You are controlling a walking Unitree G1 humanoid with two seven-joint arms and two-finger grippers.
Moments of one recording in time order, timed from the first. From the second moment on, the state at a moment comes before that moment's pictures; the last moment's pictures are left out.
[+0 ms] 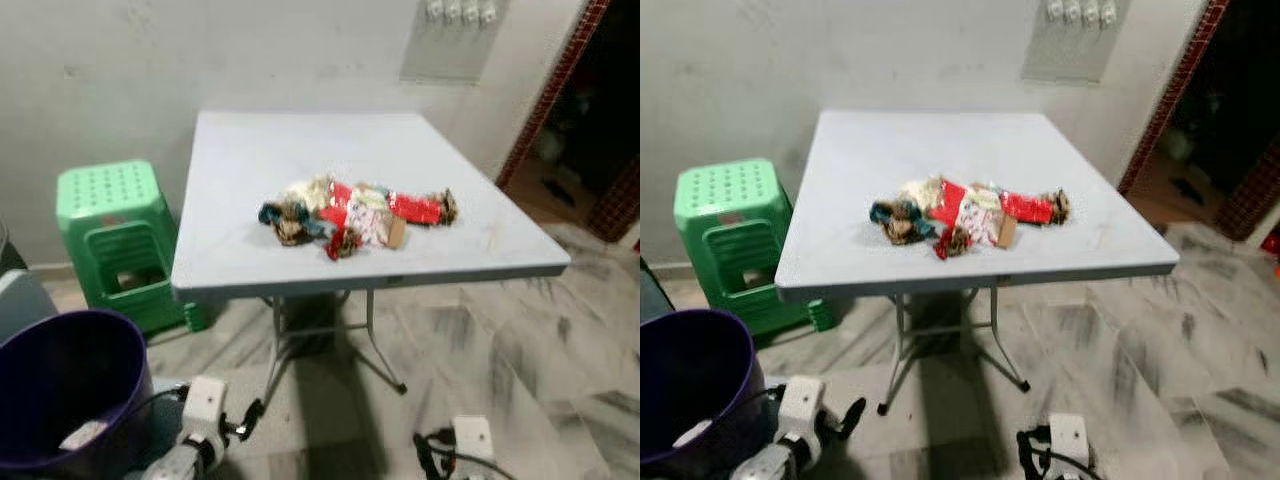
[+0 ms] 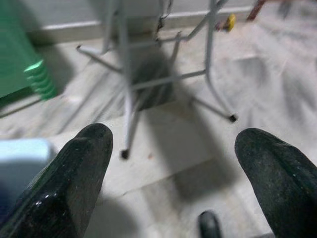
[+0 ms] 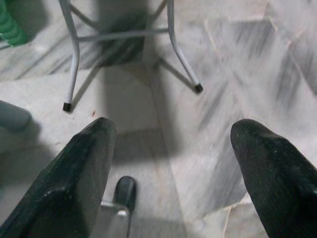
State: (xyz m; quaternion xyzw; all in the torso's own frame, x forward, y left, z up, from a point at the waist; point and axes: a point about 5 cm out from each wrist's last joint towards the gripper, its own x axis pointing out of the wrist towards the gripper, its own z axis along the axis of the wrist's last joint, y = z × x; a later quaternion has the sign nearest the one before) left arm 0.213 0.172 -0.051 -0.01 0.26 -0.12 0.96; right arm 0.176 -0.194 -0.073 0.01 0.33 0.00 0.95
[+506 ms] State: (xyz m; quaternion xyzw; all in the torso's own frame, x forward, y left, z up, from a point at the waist) left arm 0.217 0.154 -0.052 -0.03 0.27 -0.14 0.95; right arm 0.172 -0.202 -0.074 0.00 0.33 -0.02 0.94
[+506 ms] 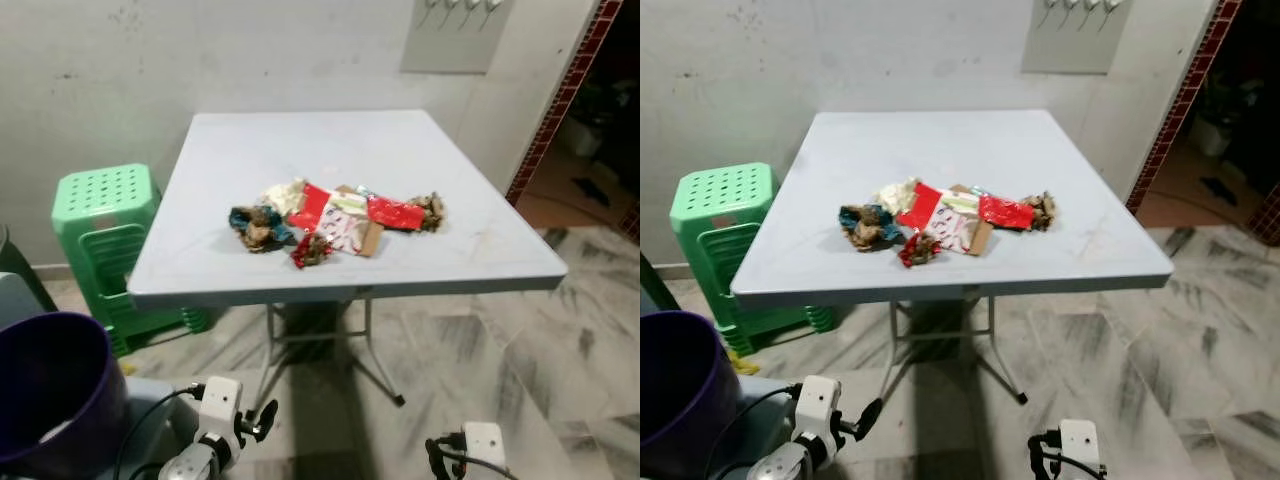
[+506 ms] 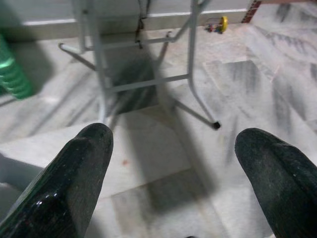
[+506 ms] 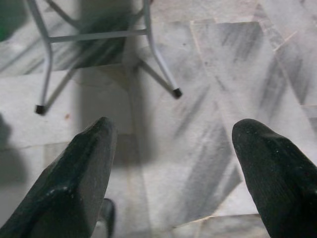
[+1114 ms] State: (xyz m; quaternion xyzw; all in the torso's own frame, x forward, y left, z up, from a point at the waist) left arm 0.210 0.170 -0.058 -0.03 0.29 -0.10 0.95; right arm 0.155 -0.198 -0.084 0.01 0.36 -0.02 0.93
